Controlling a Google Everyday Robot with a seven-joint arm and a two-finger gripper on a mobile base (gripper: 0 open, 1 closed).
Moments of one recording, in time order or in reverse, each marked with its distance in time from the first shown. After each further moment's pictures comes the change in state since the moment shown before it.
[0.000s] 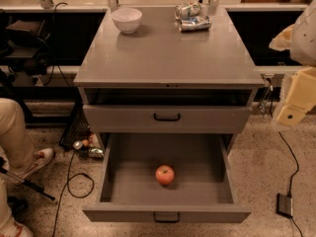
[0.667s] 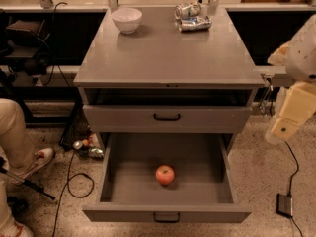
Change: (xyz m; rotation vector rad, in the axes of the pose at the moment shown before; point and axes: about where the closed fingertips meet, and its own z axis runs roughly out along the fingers) arm 0.007 0.015 0.020 -0.044 -0.011 0.058
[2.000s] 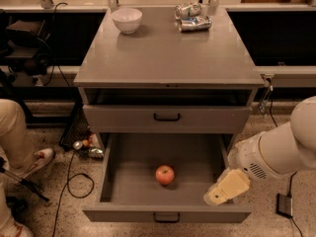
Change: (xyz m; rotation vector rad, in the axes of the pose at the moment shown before) arm 0.010 0.094 0.190 -0.137 -0.199 0.413
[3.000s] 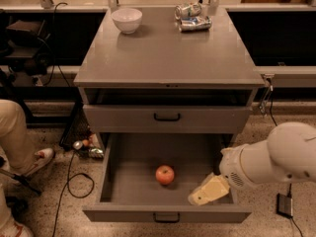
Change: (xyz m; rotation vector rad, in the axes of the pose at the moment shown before) arm -0.005 -0.002 0.062 -0.004 -0.093 0.018
